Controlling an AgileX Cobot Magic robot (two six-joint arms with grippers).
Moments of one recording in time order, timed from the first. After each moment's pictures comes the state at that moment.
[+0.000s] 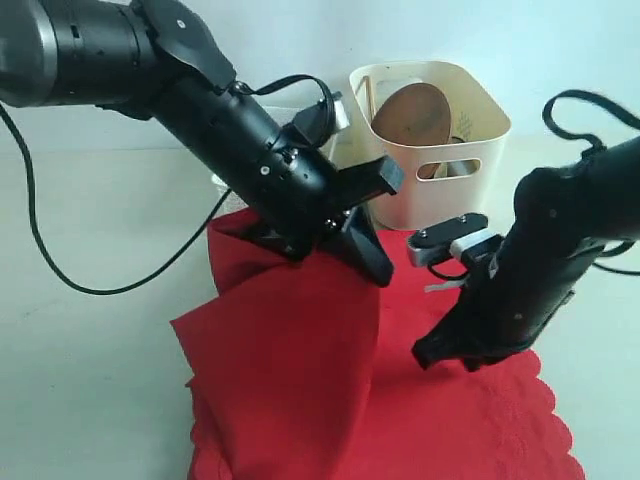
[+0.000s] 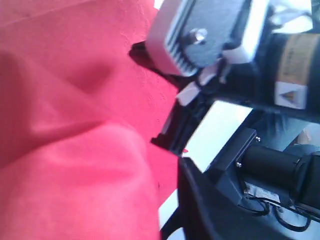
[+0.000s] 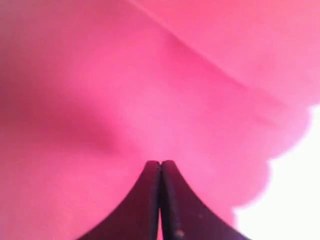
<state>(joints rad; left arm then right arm) -0.60 1.98 -1.51 -0.85 1.09 0.24 0.42 1.79 -0.87 0.03 0.57 -0.03</state>
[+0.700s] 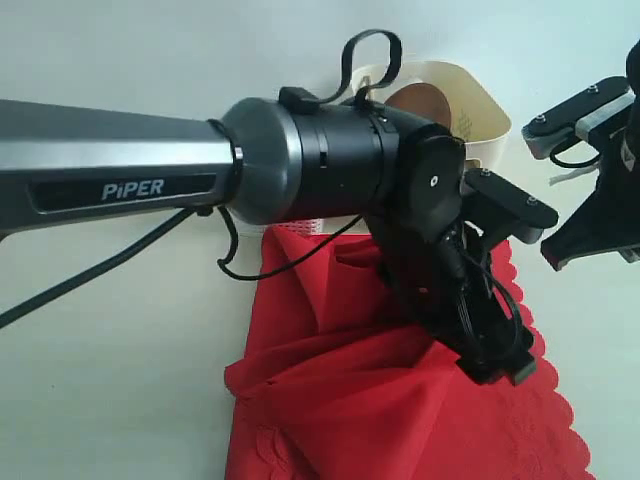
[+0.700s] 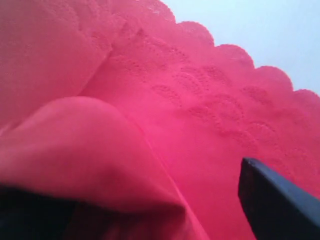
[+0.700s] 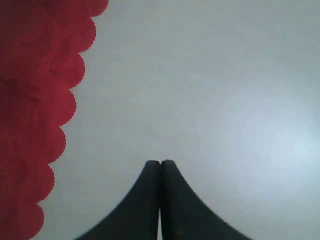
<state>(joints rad) -0.99 2.16 -1.72 -0.15 0.82 0.19 0.35 1.52 -1.01 -0.48 1.01 0.27</state>
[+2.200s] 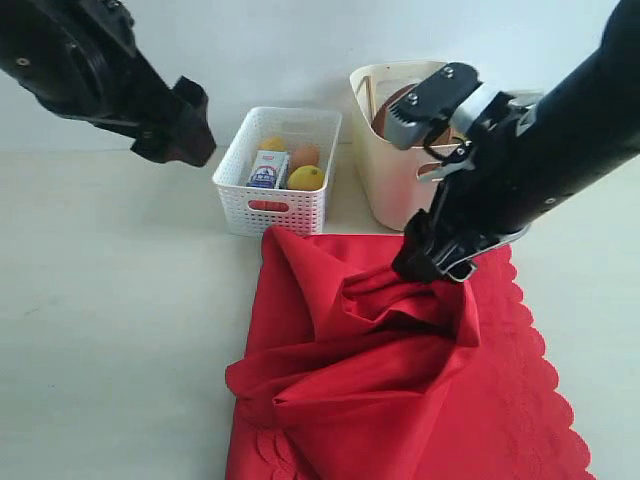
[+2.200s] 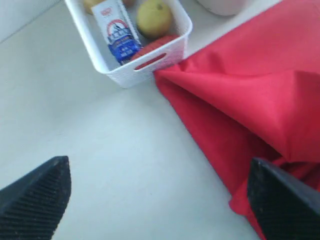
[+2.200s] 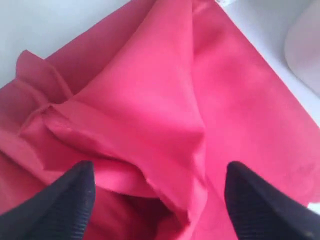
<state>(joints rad) -0.58 1.47 -1.34 0.09 0.89 0.05 0.46 1.52 -1.02 0.28 0.71 -0.57</state>
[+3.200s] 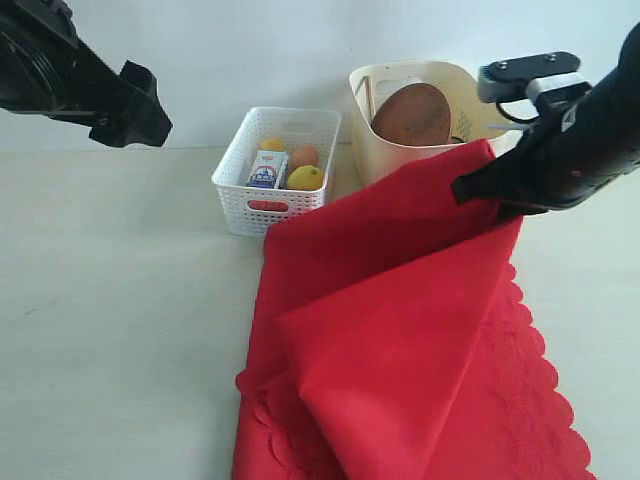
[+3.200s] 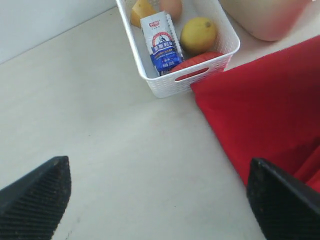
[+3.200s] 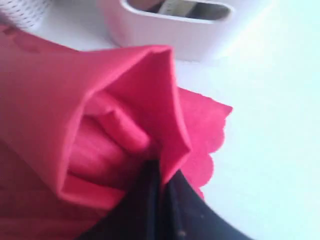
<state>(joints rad) -0.47 1.42 -1.25 0.09 0.78 0.03 0.25 1.62 -1.04 0.00 0.55 0.04</state>
